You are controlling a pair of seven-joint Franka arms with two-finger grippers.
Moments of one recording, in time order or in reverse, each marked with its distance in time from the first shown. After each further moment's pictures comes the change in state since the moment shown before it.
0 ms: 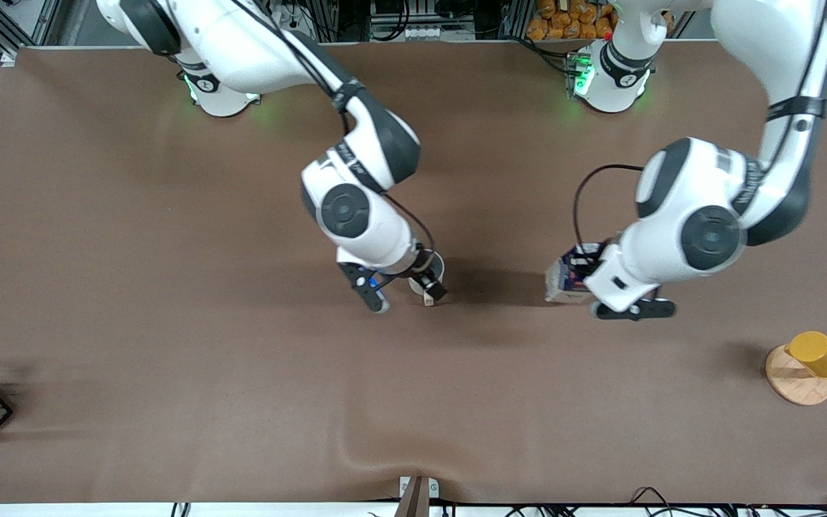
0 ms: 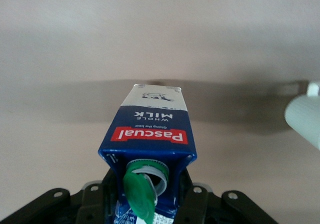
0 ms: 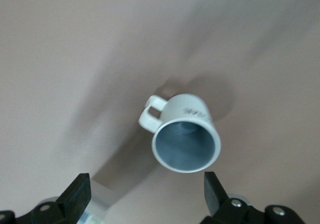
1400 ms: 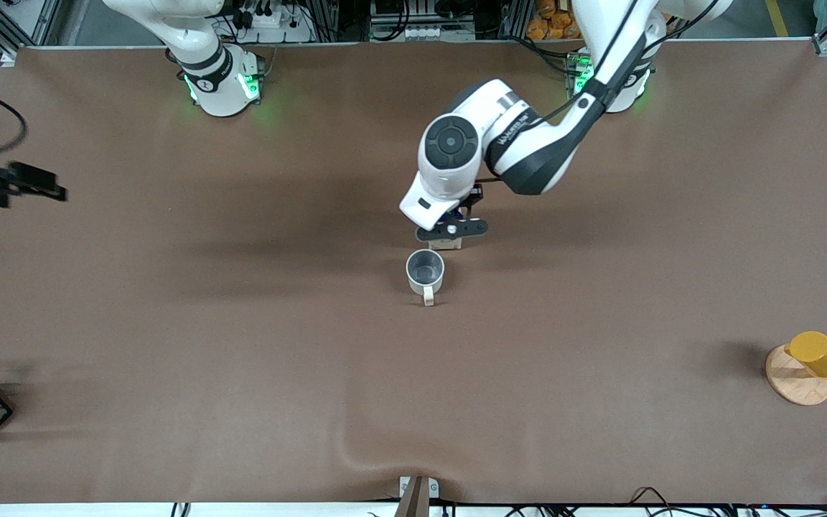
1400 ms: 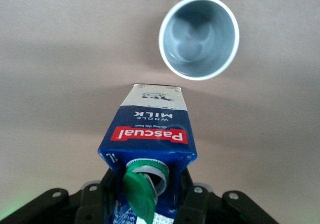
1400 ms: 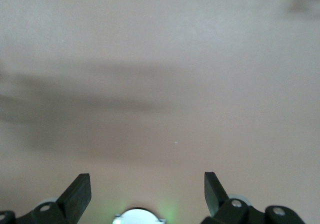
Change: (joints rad) left arm -0.420 0.076 -0.016 -0.012 -0.020 0.162 -0.490; right arm -0.727 -0.716 -0.016 -0.422 -0.349 -0.512 -1.640
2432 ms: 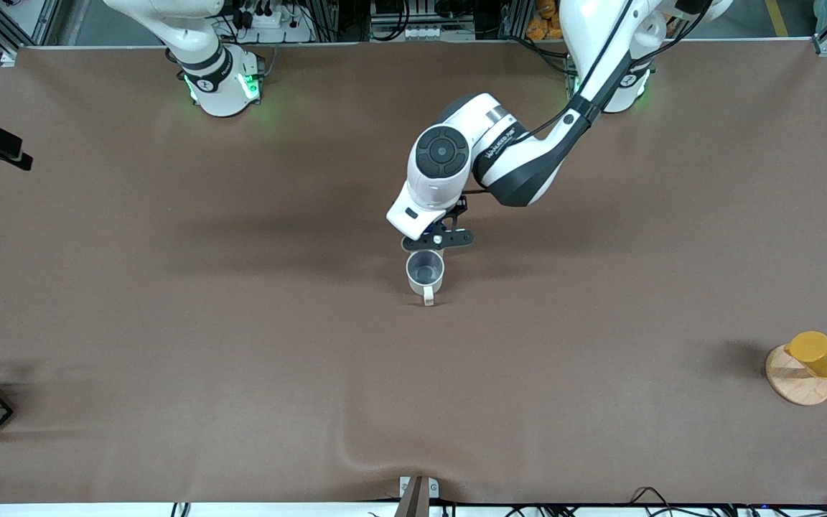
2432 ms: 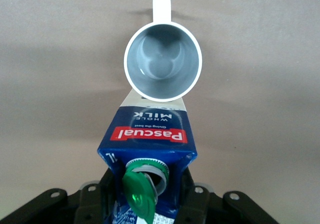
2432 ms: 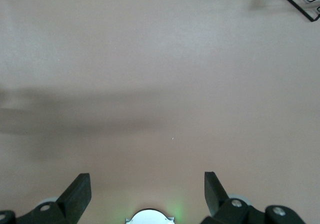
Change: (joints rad) left arm -0.007 0.068 0.004 0.072 0.000 0.068 -0.001; right arm 0.000 -0.081 0.020 0.023 -0.023 -0.039 0.176
